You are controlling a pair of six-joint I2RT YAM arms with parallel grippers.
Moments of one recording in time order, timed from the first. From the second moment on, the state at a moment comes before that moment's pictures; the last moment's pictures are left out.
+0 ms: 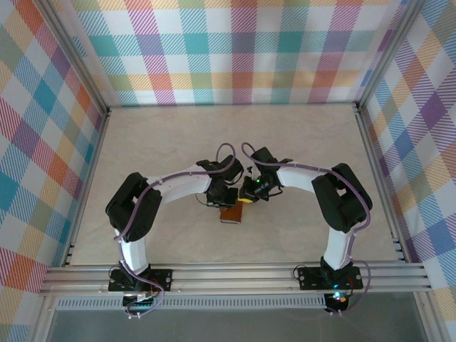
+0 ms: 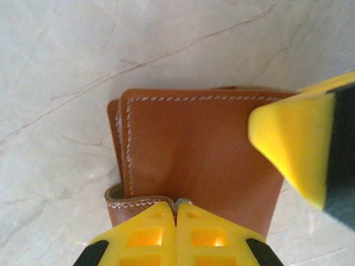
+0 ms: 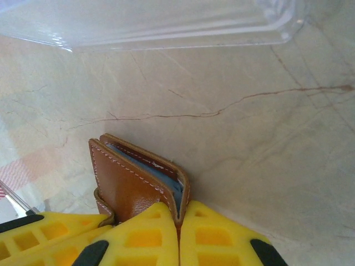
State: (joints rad) left arm -0.78 1.84 1.26 -0.78 0.11 -0.66; right arm 0.58 1.85 1.08 -0.45 -0.53 0.71
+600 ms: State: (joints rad) left arm -0.68 1.66 0.99 -0.64 0.23 -0.74; right arm 0.59 1.85 1.18 -0.68 -0.39 0.61
